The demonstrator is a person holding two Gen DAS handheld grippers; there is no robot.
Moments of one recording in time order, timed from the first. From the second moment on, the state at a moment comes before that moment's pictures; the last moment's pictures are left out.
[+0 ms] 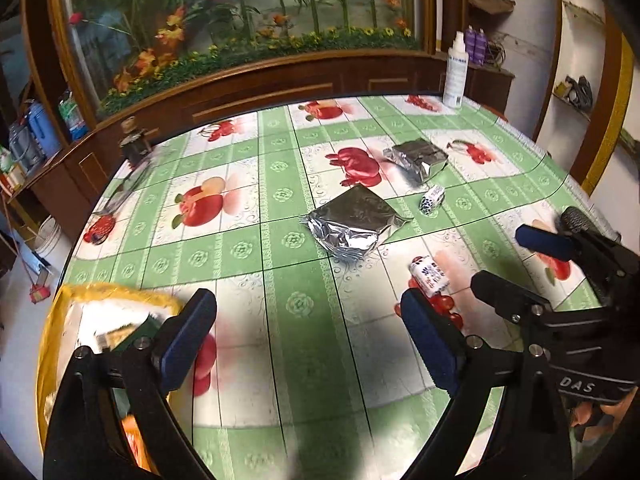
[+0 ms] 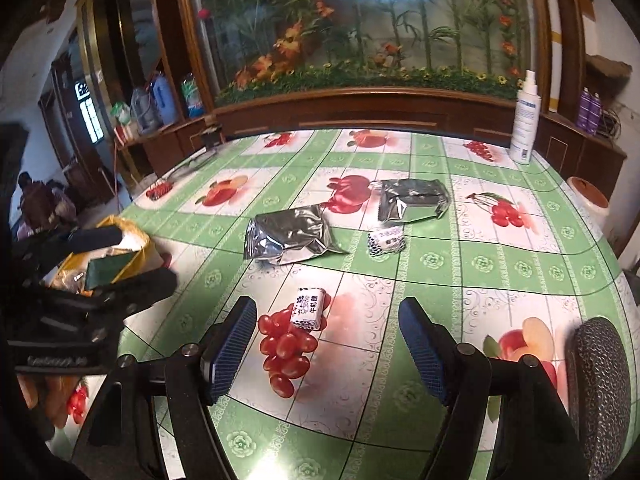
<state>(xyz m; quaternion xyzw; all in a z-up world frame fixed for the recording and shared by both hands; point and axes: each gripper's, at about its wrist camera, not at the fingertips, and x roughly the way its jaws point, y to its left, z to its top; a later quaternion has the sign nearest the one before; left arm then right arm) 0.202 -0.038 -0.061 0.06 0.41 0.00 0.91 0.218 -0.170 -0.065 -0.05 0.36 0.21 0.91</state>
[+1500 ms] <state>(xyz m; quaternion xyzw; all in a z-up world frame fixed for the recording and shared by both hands) 0.330 -0.056 -0.121 0.06 0.46 -0.08 0.88 0.410 -0.169 -0.113 -0.10 0.43 0.18 0.88</state>
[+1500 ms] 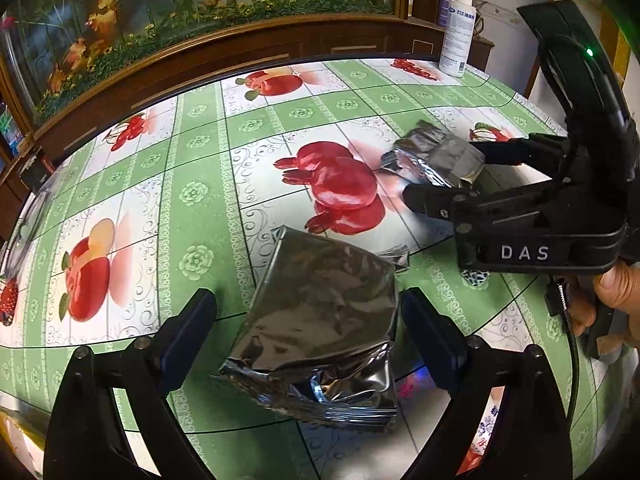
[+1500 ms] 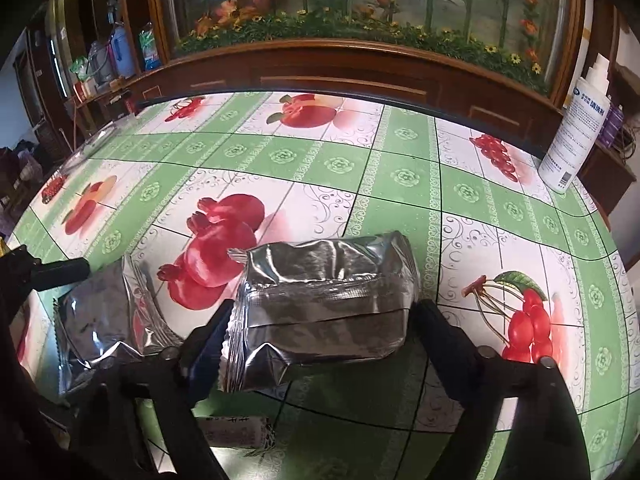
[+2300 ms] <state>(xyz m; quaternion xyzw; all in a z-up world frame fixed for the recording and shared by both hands) 0.264 -0.053 -0.092 0.05 0.43 -0.06 0.90 0.345 -0.202 -0.082 0.00 0.42 0.19 0.89</state>
